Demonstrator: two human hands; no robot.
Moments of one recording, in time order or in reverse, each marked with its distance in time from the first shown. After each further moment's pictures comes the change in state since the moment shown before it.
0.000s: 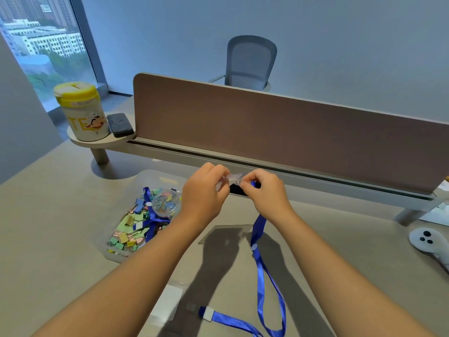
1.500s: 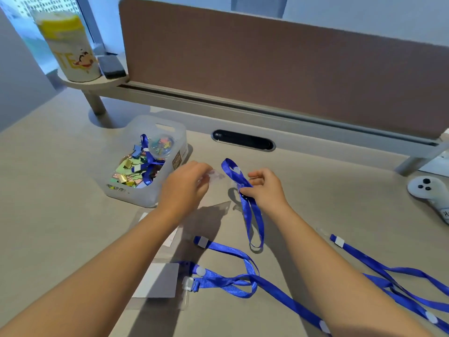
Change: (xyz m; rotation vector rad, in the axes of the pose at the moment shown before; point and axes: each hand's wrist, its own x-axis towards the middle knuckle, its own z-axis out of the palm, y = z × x) left_hand -0.105 -0.008 0.009 0.044 -0.176 -0.111; right_hand -0.081 0.080 0.032 0.364 -0.113 0.369
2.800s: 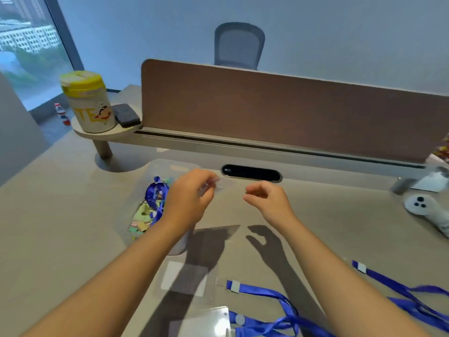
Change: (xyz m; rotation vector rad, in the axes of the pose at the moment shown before) left_hand 0.053 -0.043 -0.073 -0.188 0.020 0.116; right_hand 0.010 -0.072 0.049 -0.115 0.110 -0.179
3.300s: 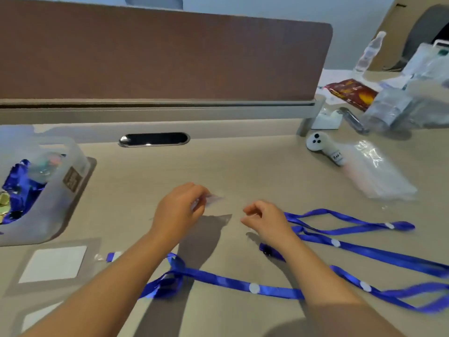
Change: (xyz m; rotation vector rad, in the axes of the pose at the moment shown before) left_hand -0.068 0.116 0.193 0.029 -0.336 0.121; right_hand -0.106 0.177 -0.164 -0.152 0.082 0.298
